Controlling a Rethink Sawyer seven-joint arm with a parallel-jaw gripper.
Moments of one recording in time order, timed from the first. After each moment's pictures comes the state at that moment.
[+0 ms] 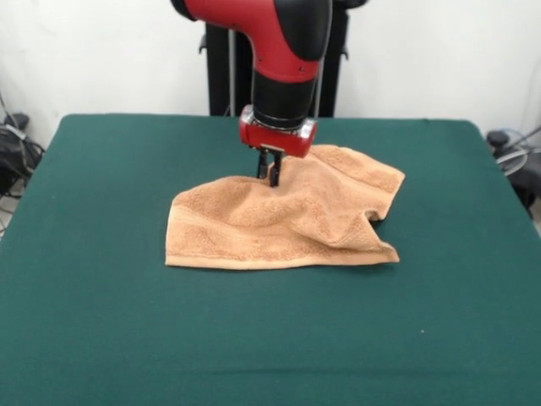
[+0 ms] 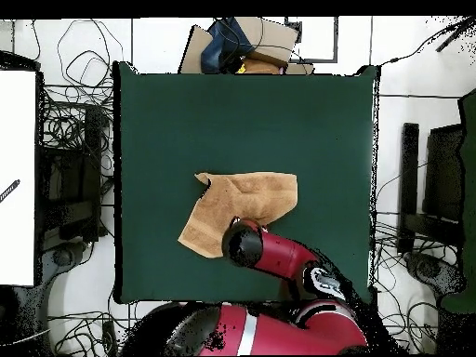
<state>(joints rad) -0.27 -0.47 -0.08 1.95 0.01 0.06 1.67</state>
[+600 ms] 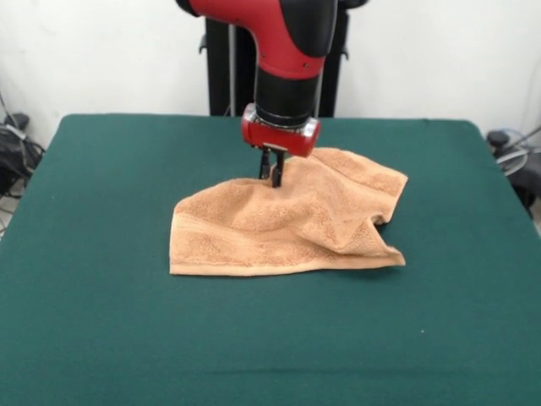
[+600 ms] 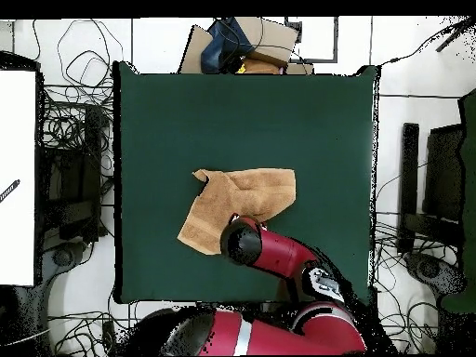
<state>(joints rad) -0.26 -0.49 -0.08 1.96 0.03 0.06 1.67</state>
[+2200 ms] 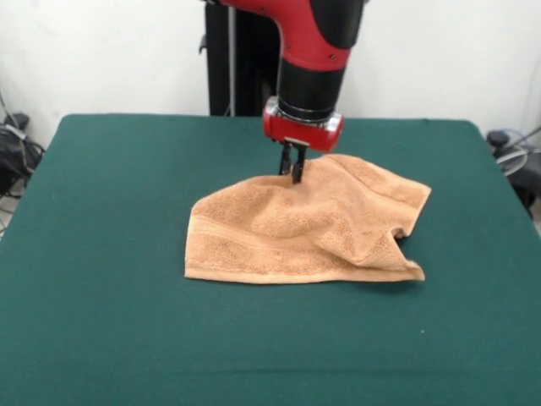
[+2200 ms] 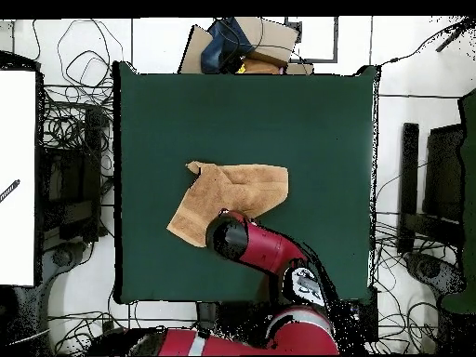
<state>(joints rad) -0.17 -0.53 -0.11 1.95 0.13 0.14 1.67</state>
